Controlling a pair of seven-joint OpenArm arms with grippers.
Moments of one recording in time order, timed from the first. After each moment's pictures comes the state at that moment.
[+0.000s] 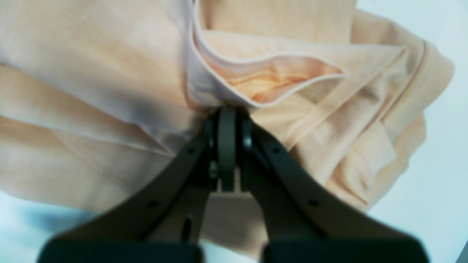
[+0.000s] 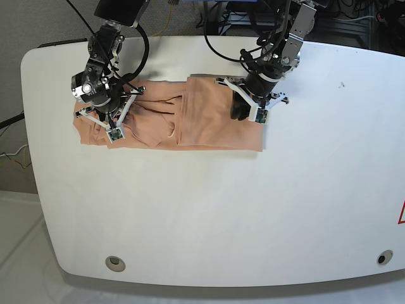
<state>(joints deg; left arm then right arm) 15.0 -9.2 18.4 91.7 -16.6 1.6 19.5 -5.0 -3.4 23.0 96.8 -11.4 39.7 -57.0</state>
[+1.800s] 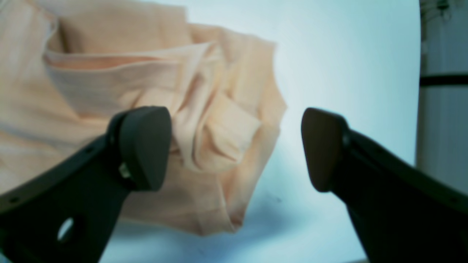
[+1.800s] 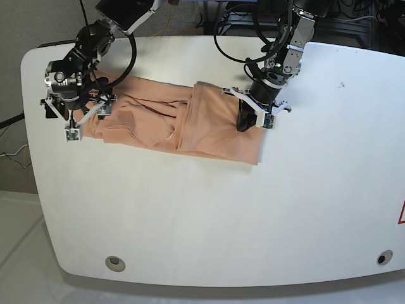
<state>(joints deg) 11.4 -8.8 17.0 79.4 -17.9 -2.0 5.6 0.3 -9.0 43.1 109.0 -10.9 40.1 -61.9</state>
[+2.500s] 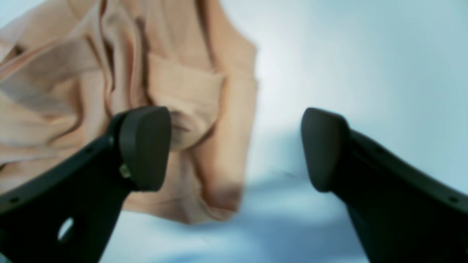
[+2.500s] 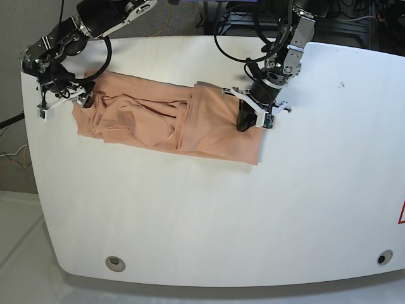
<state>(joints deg) 11.4 -8.9 17.0 79.4 -17.9 -2.0 5.6 3.5 -2.0 60.6 95.2 15.6 40.0 -75.6</state>
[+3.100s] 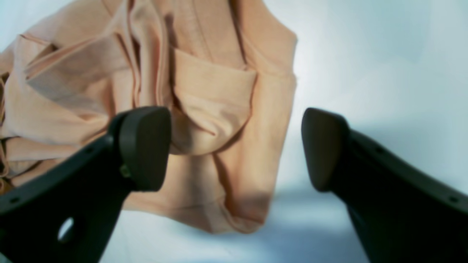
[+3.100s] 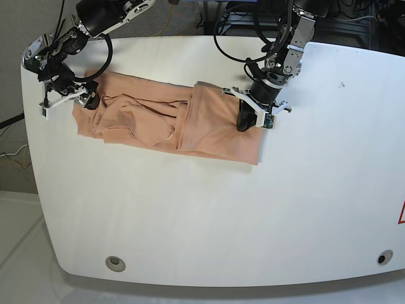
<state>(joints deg) 11.4 -8.9 17.0 79.4 -17.9 -2.0 5.6 3.0 -1.9 61.0 92.1 22.8 39.9 -76.5</state>
